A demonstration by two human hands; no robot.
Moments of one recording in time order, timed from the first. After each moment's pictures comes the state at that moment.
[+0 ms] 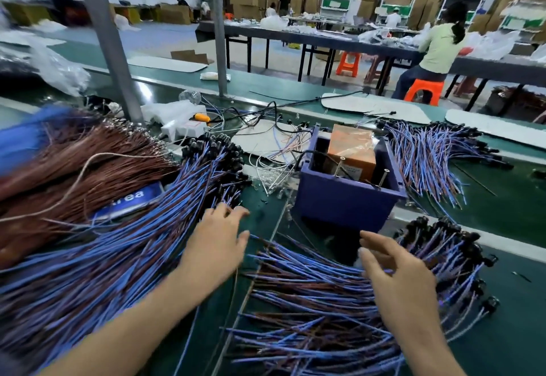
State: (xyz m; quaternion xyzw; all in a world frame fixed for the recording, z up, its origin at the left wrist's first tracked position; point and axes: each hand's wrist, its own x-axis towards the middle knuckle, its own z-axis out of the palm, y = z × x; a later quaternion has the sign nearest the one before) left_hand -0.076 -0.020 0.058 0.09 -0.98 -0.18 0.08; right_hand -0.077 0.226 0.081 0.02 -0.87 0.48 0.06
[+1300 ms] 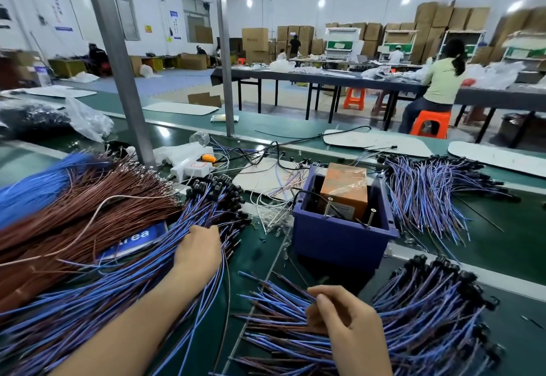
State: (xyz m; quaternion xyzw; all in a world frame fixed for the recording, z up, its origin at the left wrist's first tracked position) left_hand -0.123 -0.051 0.070 0.25 -0.97 -0.04 0.03; right_hand -0.070 0.197 0.073 0.05 -0.76 0.64 -0.05
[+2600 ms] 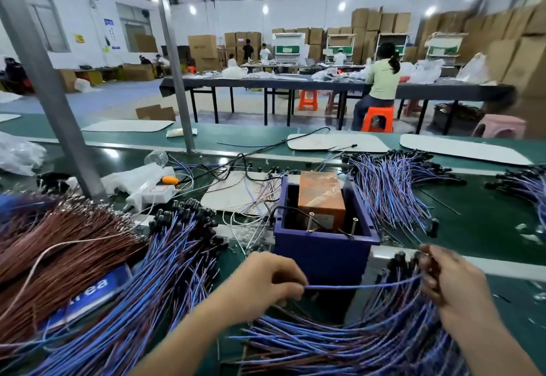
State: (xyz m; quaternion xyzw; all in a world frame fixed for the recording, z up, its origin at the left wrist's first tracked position) left_hand -0.129 0.024 0.114 -0.17 -0.89 -0.42 -0.07; right_hand -0.150 0.293 0.109 -0.21 -0.61 0.76 0.10
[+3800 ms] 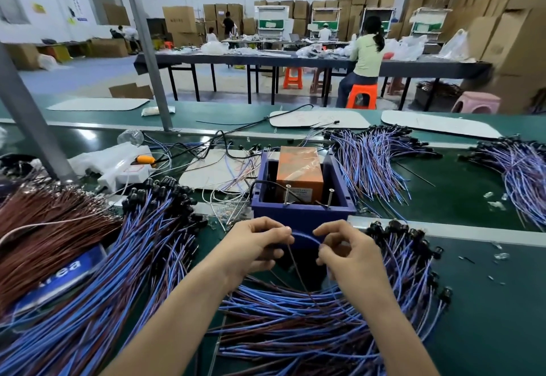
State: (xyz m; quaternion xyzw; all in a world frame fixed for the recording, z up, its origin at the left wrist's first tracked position) left_hand -0.144 0.049 0.106 0.07 -0.68 -0.72 -0.15; right_hand -0.121 0.227 0.094 0.04 -0.81 0.58 0.07
